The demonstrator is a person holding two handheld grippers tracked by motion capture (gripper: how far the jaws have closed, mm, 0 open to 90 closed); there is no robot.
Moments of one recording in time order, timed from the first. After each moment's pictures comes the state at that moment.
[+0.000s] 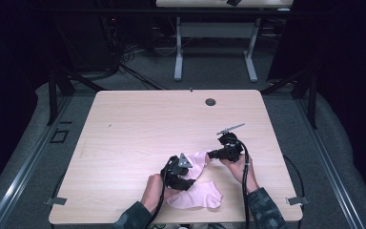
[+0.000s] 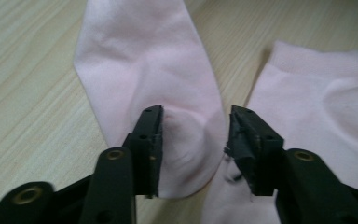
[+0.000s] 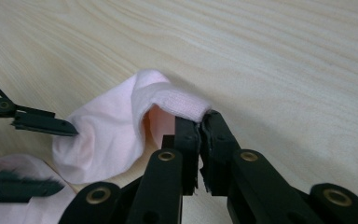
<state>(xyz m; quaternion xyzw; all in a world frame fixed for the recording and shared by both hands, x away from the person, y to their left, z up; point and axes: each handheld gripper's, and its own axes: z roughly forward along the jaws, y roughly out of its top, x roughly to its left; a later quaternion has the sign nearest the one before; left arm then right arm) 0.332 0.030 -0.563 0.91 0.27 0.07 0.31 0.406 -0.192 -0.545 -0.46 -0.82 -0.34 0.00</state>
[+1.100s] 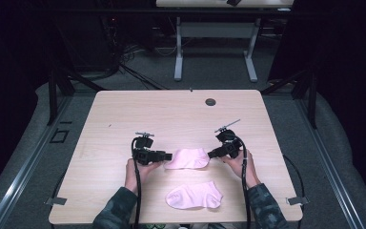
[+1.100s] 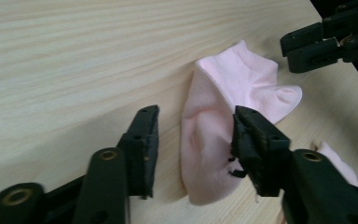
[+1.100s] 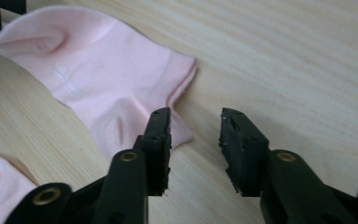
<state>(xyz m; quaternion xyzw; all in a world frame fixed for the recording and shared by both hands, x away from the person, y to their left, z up) 0.402 0.137 -0.559 0.77 0.48 -0.05 0.42 0.421 -0.190 -0.544 -0.47 -0.84 -0.29 0.00</state>
